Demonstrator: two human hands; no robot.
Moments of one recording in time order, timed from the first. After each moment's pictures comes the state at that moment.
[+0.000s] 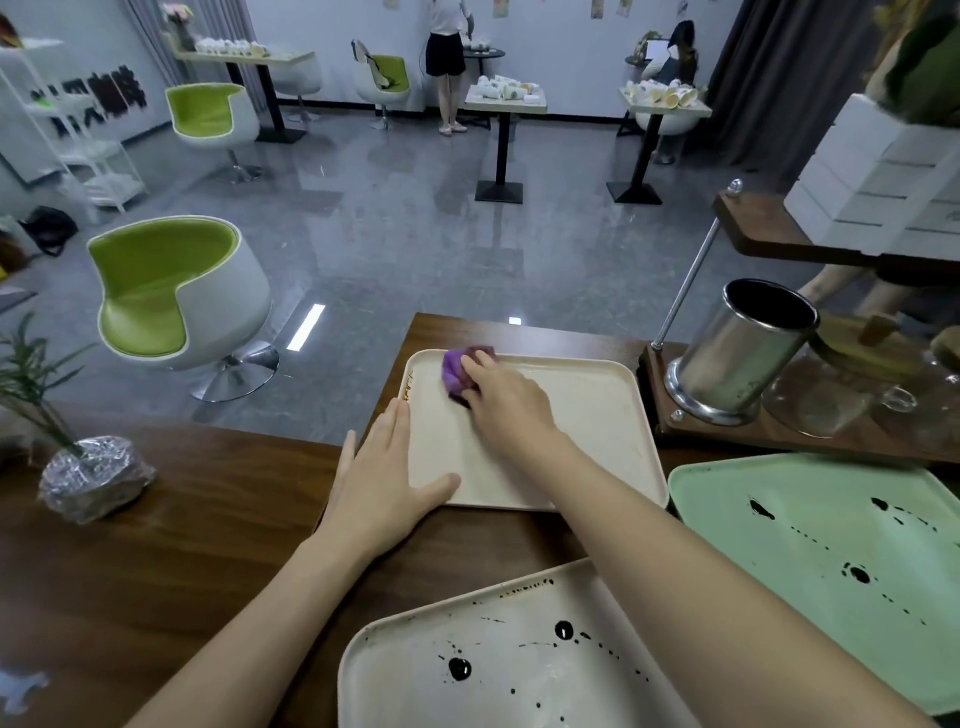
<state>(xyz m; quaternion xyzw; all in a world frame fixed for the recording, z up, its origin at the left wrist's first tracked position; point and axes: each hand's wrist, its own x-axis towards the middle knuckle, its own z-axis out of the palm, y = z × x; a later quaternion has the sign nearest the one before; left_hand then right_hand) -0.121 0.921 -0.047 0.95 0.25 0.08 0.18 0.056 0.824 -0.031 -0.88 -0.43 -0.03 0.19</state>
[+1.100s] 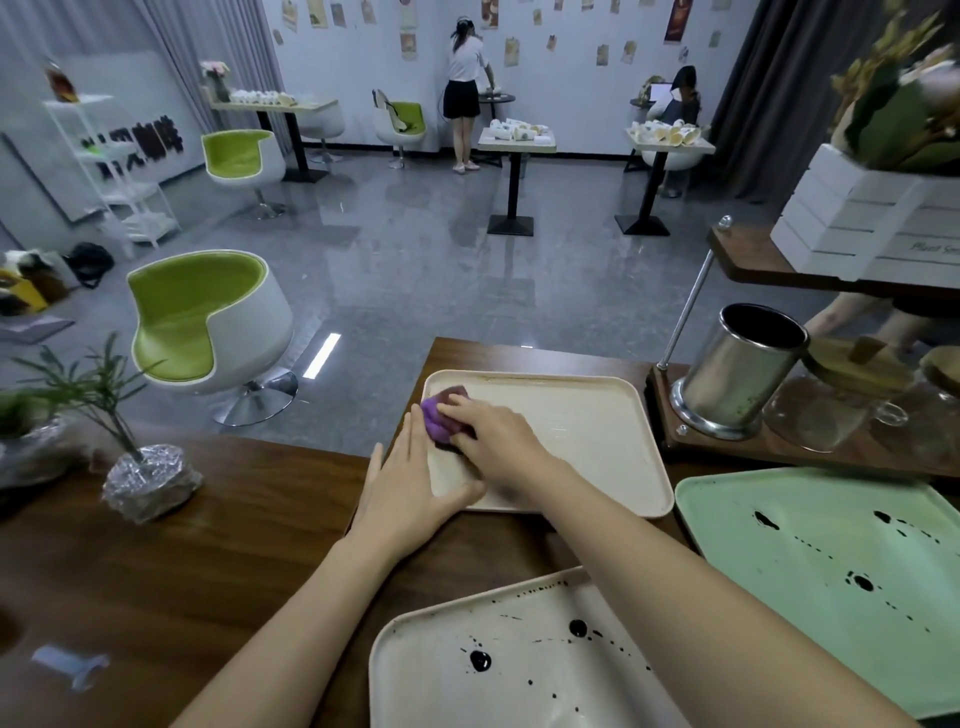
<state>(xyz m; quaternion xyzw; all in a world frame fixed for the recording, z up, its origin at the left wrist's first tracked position) -0.125 0.916 -0.038 0.93 0.24 0.10 0.24 0.018 0.827 -0.016 -0.84 -0.48 0.07 0.22</state>
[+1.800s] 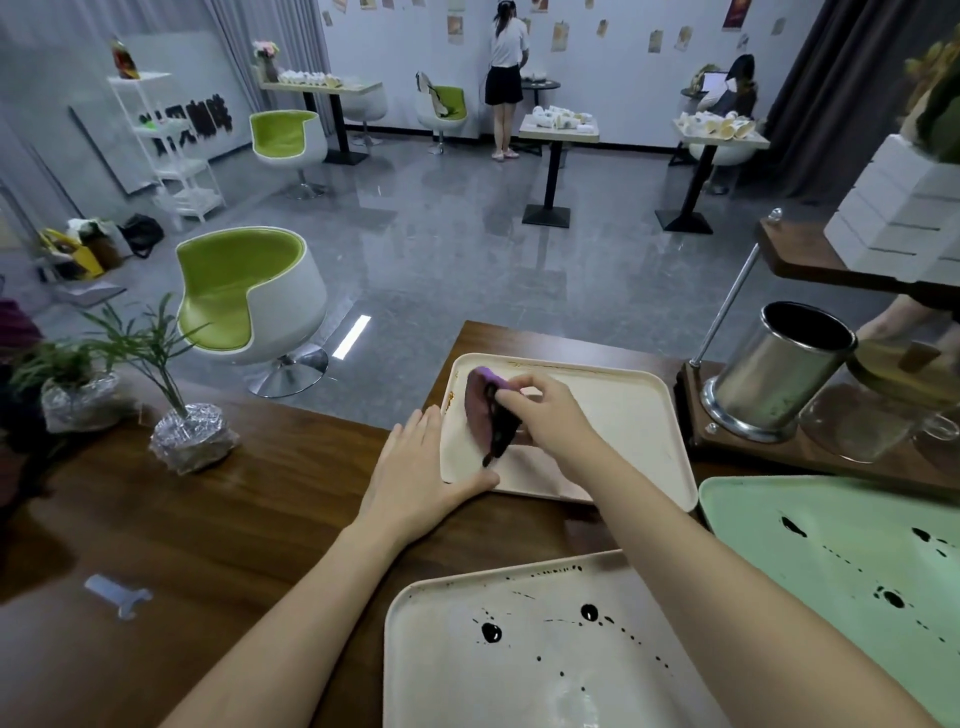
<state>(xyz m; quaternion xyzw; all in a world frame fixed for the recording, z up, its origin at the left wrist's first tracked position) -0.139 0.923 -0.050 0.94 0.25 0.12 0.19 0.011 0.800 0.003 -0.74 -0.22 0.26 0.58</state>
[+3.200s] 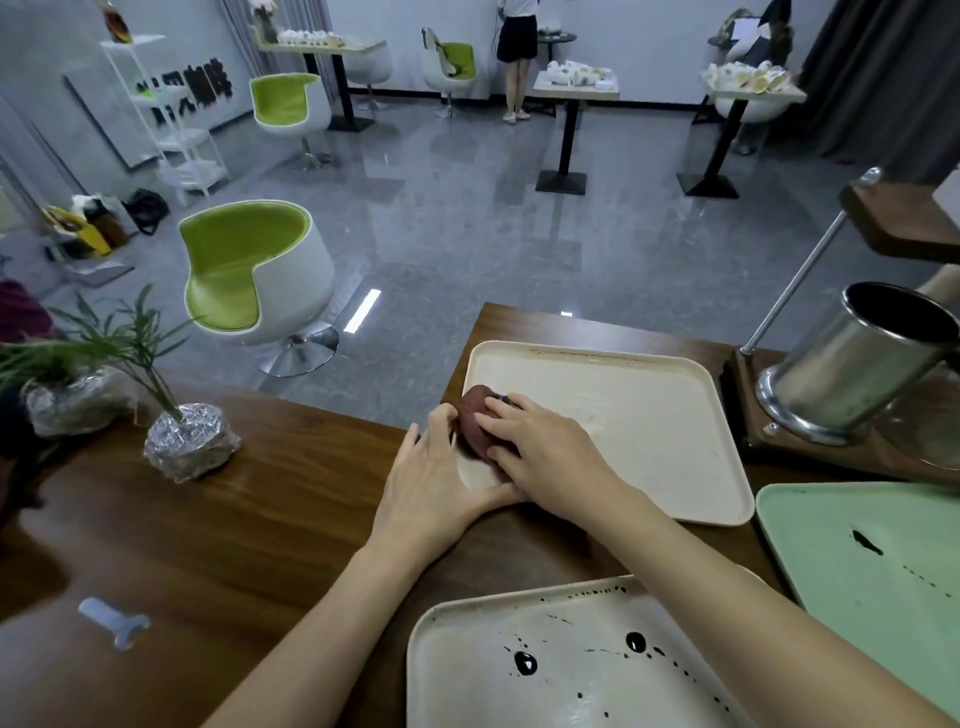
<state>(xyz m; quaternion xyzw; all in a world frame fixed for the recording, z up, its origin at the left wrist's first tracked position) -0.148 0.909 -0.021 0.89 0.28 0.15 0.33 -0.006 0.814 -0.021 -0.80 -0.58 0.01 0.16</state>
